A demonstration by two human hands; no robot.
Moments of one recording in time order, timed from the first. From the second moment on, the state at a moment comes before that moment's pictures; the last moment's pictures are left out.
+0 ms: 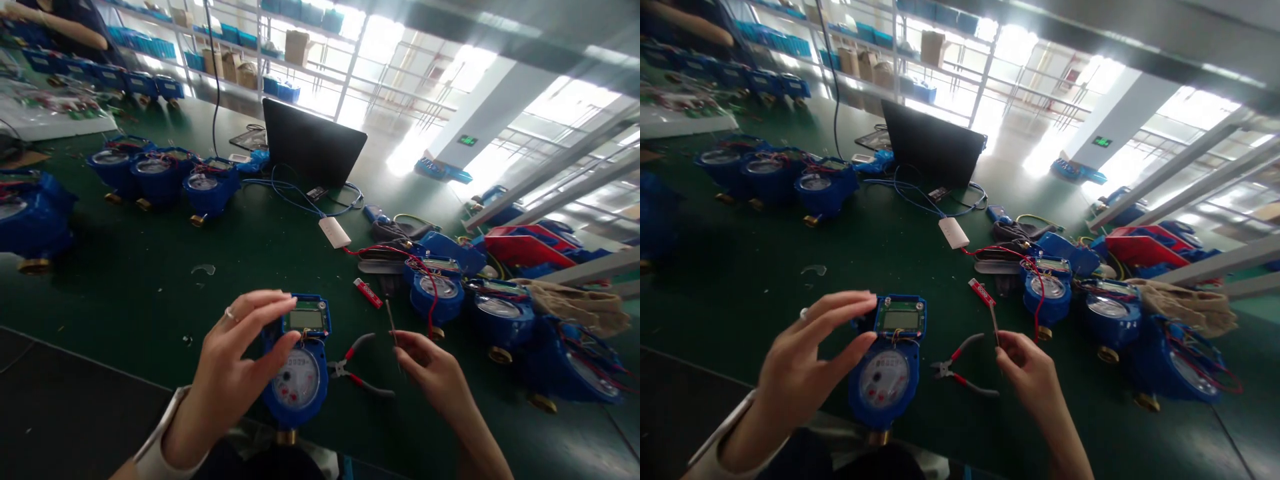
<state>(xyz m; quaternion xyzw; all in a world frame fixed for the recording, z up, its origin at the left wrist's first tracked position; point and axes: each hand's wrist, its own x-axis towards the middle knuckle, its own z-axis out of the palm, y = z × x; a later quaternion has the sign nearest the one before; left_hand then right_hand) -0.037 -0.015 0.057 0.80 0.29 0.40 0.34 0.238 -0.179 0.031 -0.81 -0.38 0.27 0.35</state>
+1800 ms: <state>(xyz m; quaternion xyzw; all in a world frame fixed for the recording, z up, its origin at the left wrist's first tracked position) 0.021 0.020 0.080 0.72 0.22 0.33 0.57 0.141 -0.133 0.024 -0.66 -0.41 0.32 0.54</state>
